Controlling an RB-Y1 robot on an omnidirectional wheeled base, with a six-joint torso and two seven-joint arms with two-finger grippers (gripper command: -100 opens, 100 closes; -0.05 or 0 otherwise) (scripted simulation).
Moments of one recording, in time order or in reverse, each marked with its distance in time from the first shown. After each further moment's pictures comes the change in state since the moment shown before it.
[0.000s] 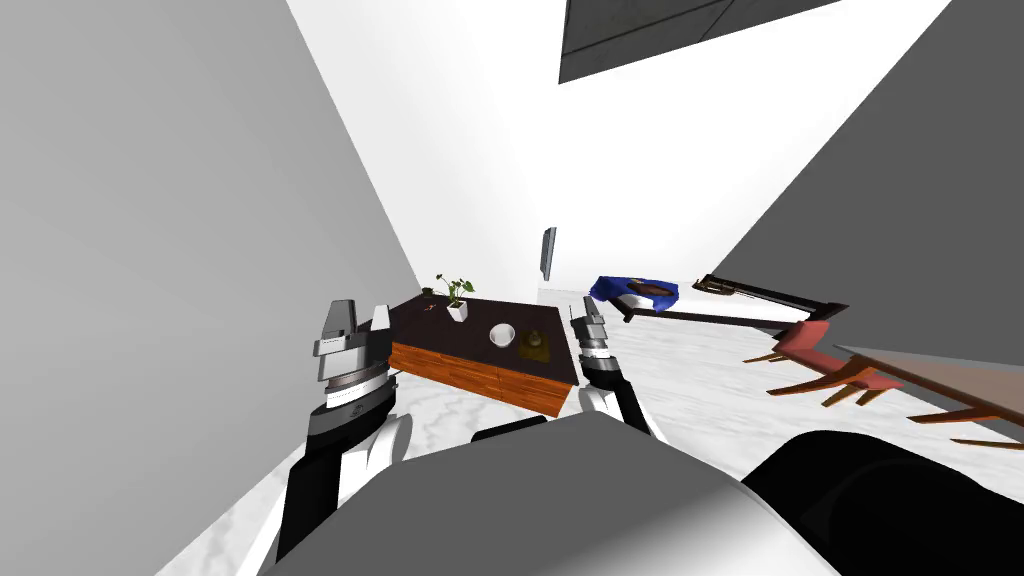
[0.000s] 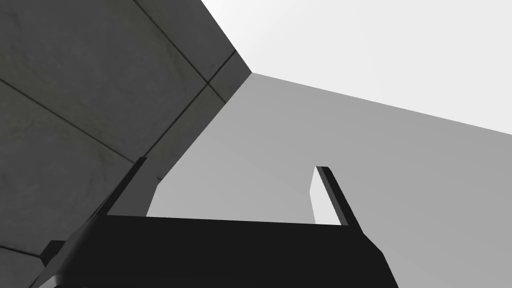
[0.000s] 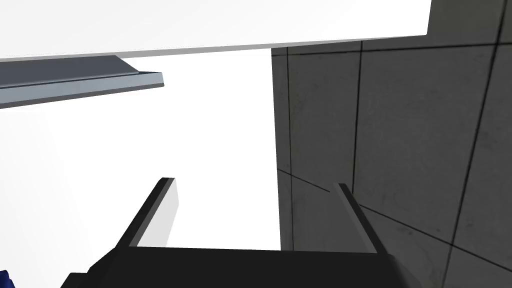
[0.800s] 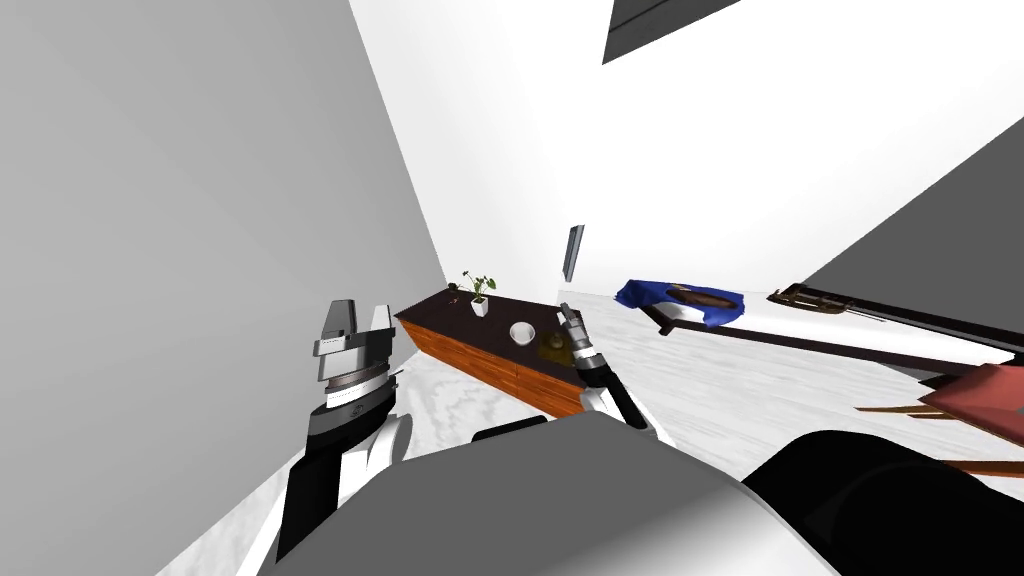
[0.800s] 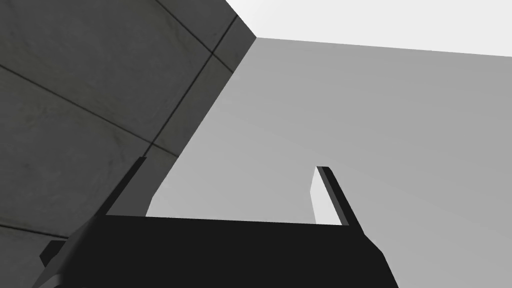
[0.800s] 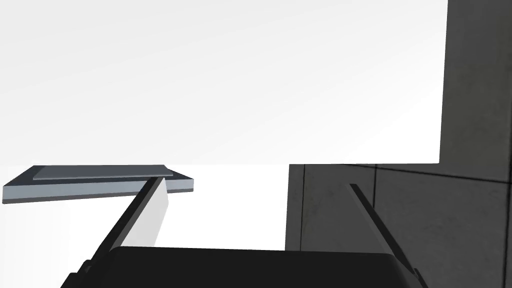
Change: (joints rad) left arm 0.000 0.000 0.000 0.000 0.000 0.000 0.000; right arm -0.038 -0.192 0.071 0.073 -0.020 0.104 0.174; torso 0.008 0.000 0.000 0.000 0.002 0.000
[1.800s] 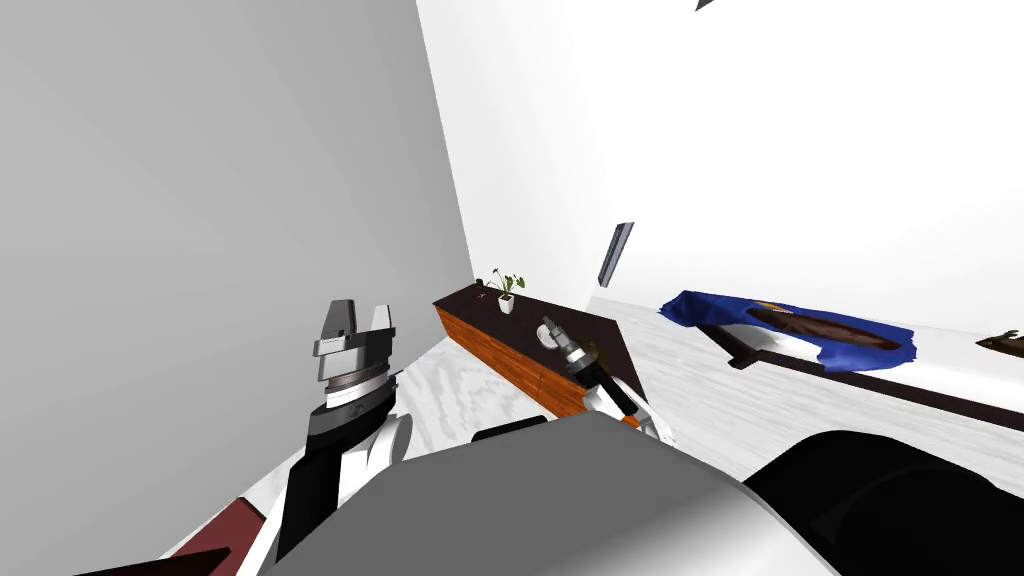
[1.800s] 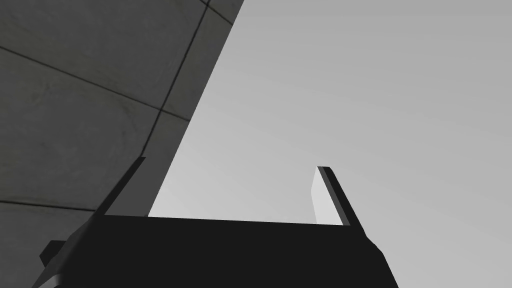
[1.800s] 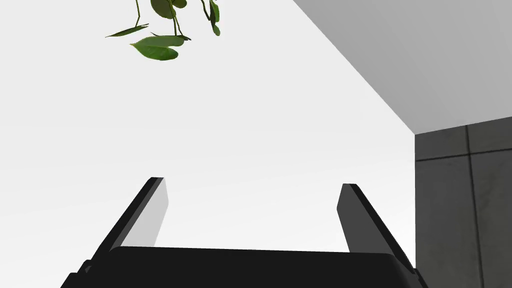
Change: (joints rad) left arm 0.000 0.000 0.000 0.000 0.000 0.000 0.000; right arm -0.056 -0.206 0.089 0.092 -0.029 0.143 0.248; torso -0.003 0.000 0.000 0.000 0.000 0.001
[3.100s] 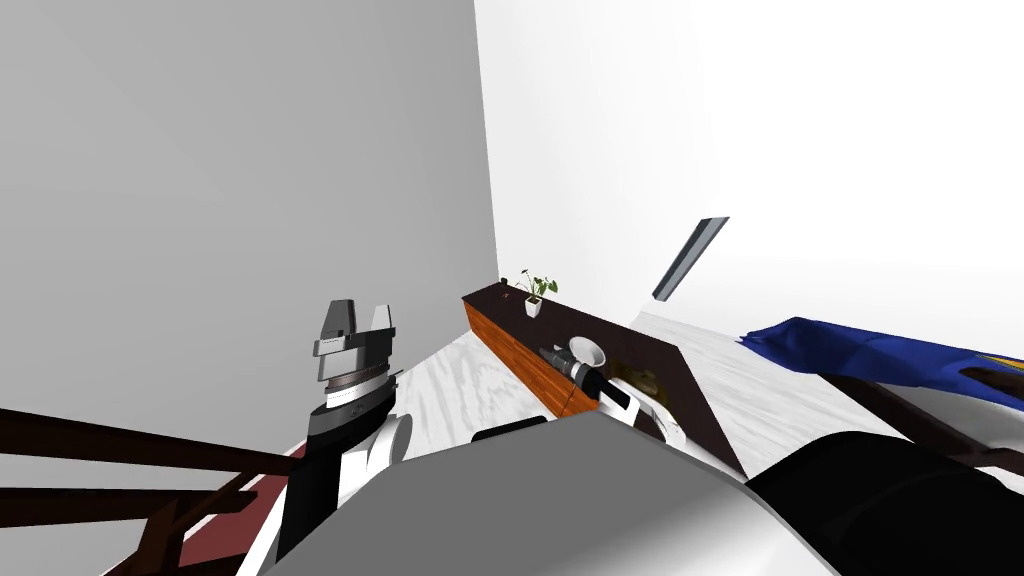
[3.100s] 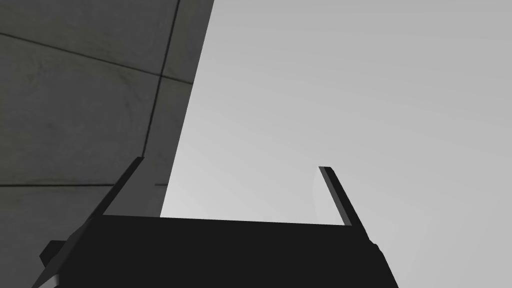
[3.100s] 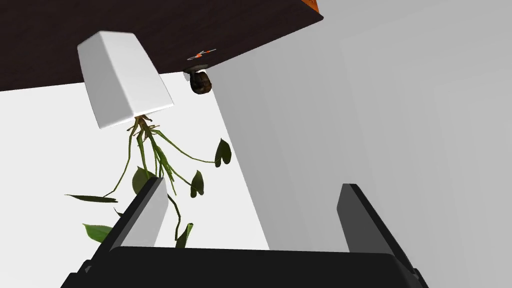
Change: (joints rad) left arm 0.000 0.000 0.000 0.000 0.000 0.000 0.000; right arm -0.060 -0.301 0.168 0.176 -0.009 0.235 0.333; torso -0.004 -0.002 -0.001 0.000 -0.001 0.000
